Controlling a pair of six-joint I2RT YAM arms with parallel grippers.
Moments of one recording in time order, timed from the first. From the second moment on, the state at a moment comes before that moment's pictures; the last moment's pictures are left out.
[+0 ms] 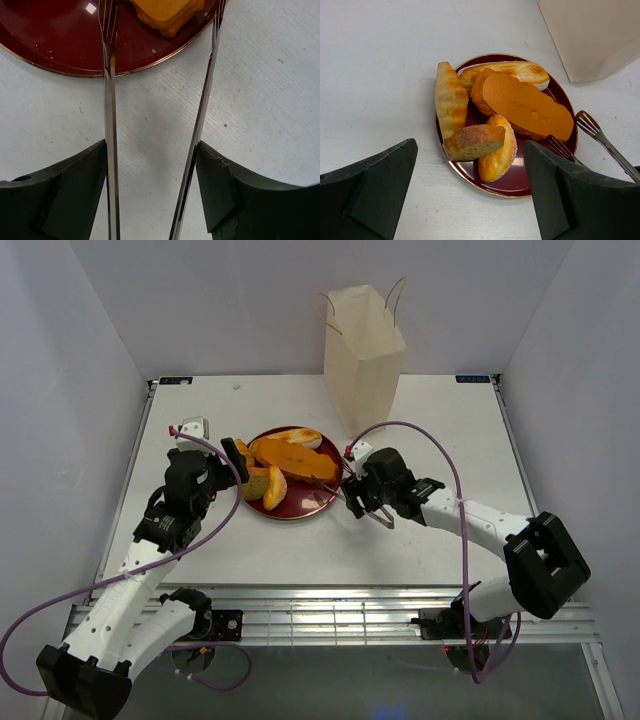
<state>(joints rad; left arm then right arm) -0.38 0.84 0.81 -0.31 -0.31 -0.34 0.71 1.39 0.82 -0.16 -0.04 -0.01</state>
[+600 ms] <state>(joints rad) -0.38 0.84 0.81 -0.31 -0.30 -0.34 0.71 1.51 0.91 -0.15 -0.05 -0.04</state>
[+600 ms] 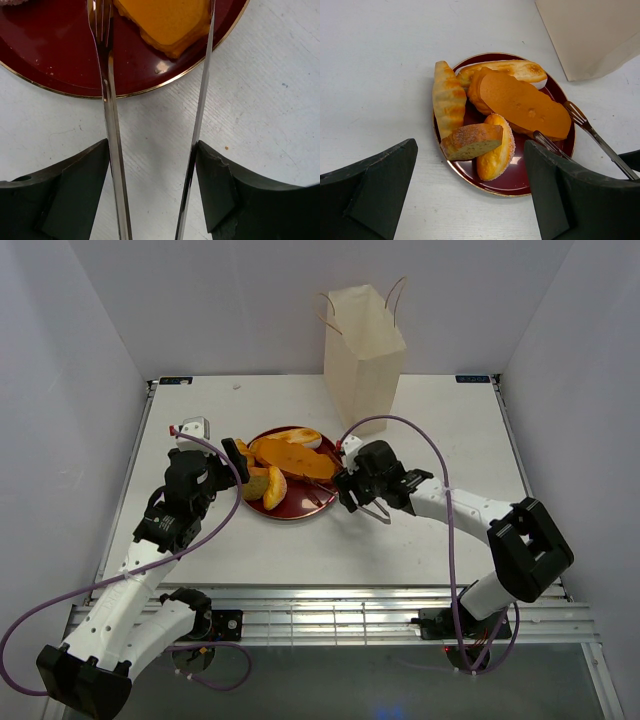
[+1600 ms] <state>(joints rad) -0.38 0.84 0.81 -0.31 -0.29 -0.34 0.71 1.63 1.17 -0.41 -0.10 -0.14</state>
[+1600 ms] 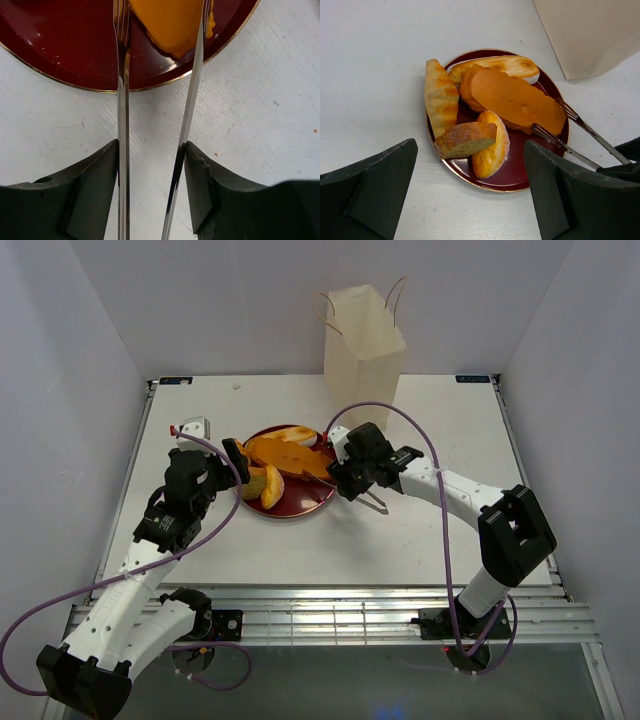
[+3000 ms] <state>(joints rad) -0.38 0.84 0.81 -0.31 -0.28 -0.34 0.70 1.34 1.28 -0.61 0.02 -0.16</state>
